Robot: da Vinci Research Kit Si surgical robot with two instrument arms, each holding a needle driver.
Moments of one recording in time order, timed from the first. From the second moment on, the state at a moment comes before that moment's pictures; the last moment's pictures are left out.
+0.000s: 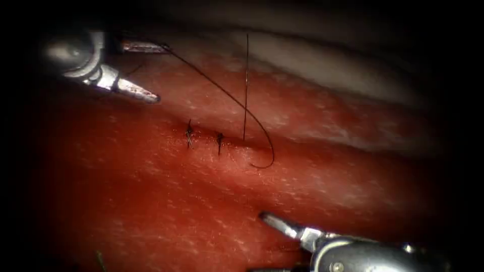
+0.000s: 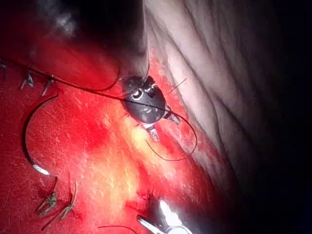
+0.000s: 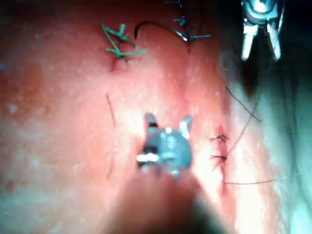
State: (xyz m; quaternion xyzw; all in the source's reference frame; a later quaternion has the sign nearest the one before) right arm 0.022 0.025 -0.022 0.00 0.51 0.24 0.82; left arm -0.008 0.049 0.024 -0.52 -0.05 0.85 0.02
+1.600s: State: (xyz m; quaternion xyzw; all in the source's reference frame) right arm 0.021 0.034 -0.028 0.03 0.54 0.30 0.78; left arm -0.012 0.045 0.021 -0.68 -0.16 0.71 0.12
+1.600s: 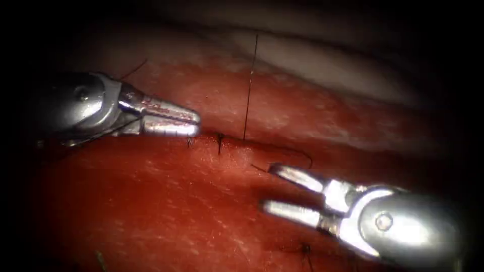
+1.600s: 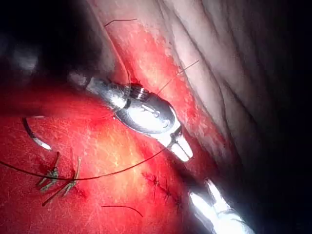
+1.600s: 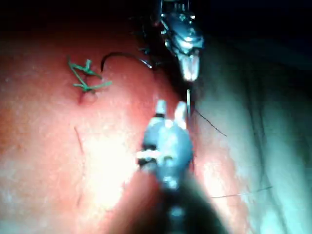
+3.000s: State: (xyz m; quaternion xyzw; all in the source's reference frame) right arm 0.018 0.035 -0.016 0.02 0.43 0.19 0.88; left arm -0.009 0.046 0.029 -0.59 -0.20 0.77 0.14
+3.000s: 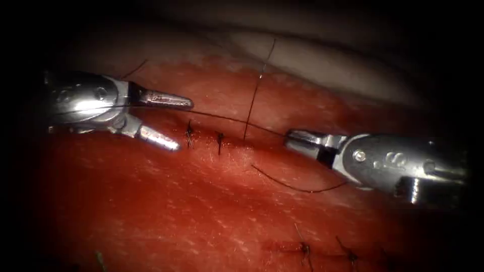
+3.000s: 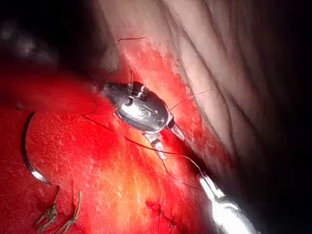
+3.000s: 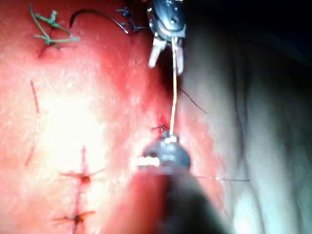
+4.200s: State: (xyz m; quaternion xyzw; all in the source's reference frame) right arm 0.015 0.033 -0.012 0.03 0.43 0.22 0.87; left arm -0.007 0.047 0.029 -0.73 -0.12 0.67 0.07
